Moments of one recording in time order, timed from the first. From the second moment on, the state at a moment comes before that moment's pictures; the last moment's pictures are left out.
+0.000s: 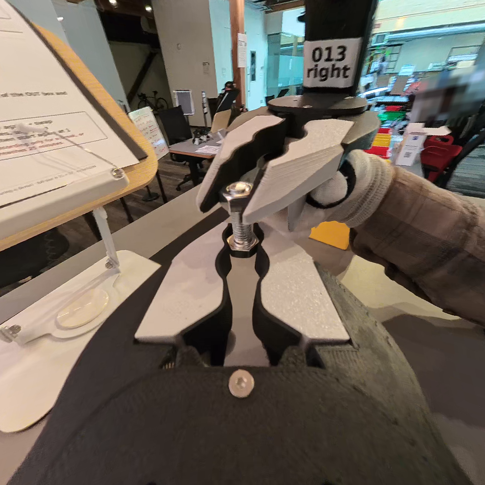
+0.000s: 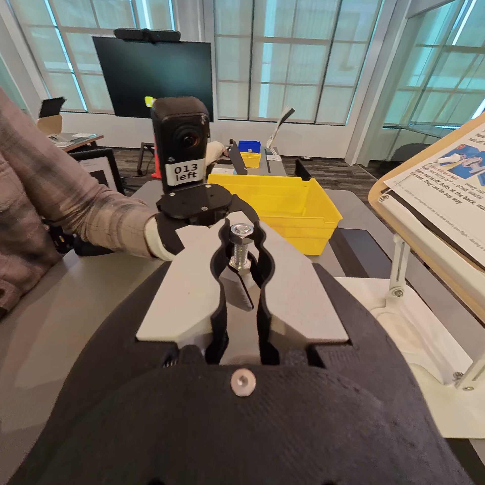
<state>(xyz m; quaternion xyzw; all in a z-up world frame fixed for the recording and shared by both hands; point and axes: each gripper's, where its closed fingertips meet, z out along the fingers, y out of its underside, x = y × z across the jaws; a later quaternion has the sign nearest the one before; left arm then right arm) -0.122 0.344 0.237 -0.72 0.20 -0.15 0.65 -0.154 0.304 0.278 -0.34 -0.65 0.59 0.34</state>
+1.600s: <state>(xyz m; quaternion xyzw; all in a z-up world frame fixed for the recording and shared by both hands) -0.229 0.364 0.228 -0.75 0.01 0.01 0.66 -0.240 0.330 0.270 -0.52 -0.52 0.50 0.47</state>
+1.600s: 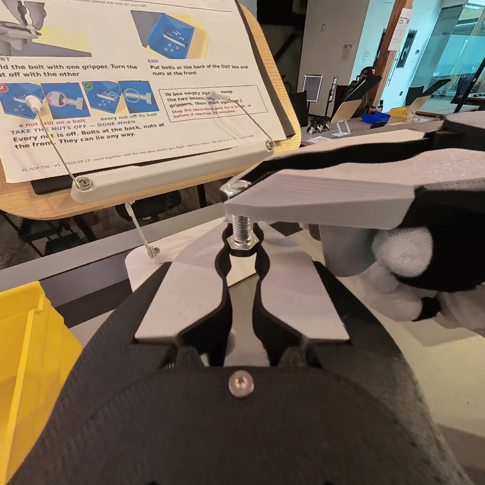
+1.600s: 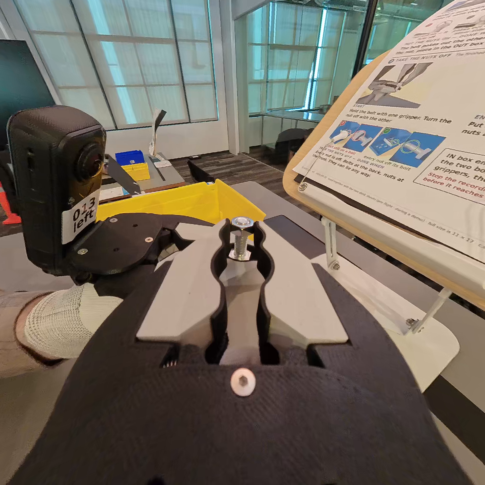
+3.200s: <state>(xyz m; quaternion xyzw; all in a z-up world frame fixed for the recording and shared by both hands) -0.166 0.362 0.211 -0.79 0.15 0.06 0.58 -0.168 0.330 0.241 -0.62 -0.74 0.23 0.10</state>
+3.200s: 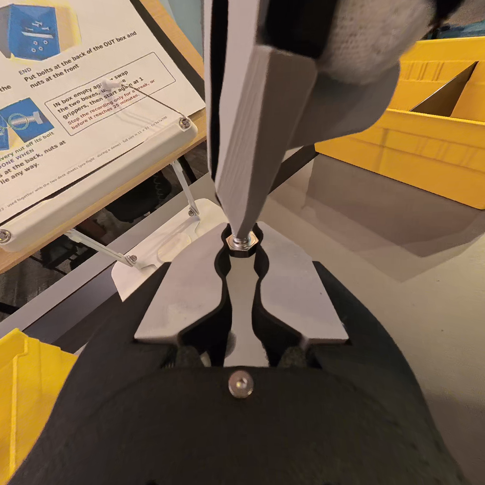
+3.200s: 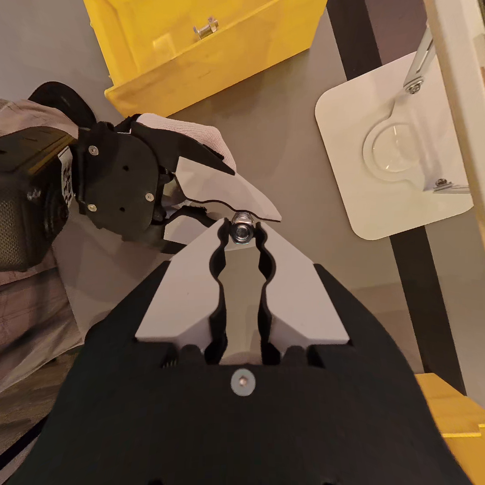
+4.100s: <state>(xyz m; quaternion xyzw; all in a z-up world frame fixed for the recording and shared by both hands) -0.102 0.325 0.251 -0.71 0.27 -0.22 0.62 -0.122 0.300 0.287 -0.32 -0.93 0.10 0.12</state>
